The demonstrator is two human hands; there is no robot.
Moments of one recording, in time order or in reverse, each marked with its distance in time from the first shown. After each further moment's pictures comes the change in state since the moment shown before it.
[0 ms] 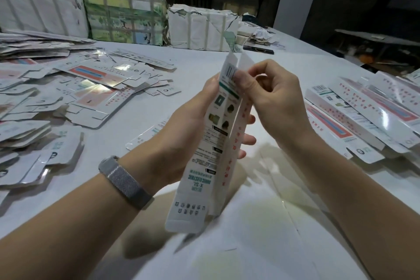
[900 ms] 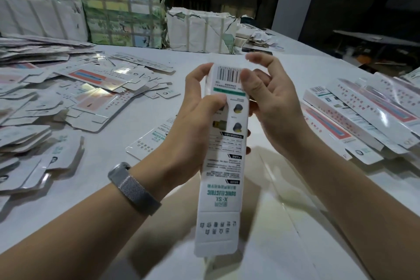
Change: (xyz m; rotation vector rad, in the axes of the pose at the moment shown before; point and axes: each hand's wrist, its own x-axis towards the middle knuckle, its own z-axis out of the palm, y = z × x) left_hand 0.015 -0.016 0.000 -0.021 0.096 0.308; right_hand -0.001 0.001 0.002 0.320 -0.117 0.045
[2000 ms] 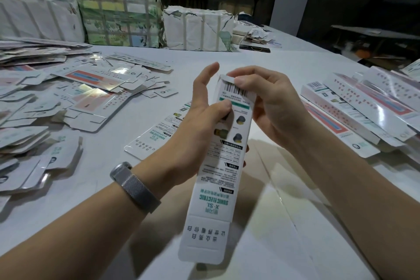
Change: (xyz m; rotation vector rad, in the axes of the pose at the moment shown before) left_hand -0.001 -0.004 0.001 0.107 -0.077 -0.101; right_hand 0.003 -0.006 -0.010 0.144 -0.090 0.190
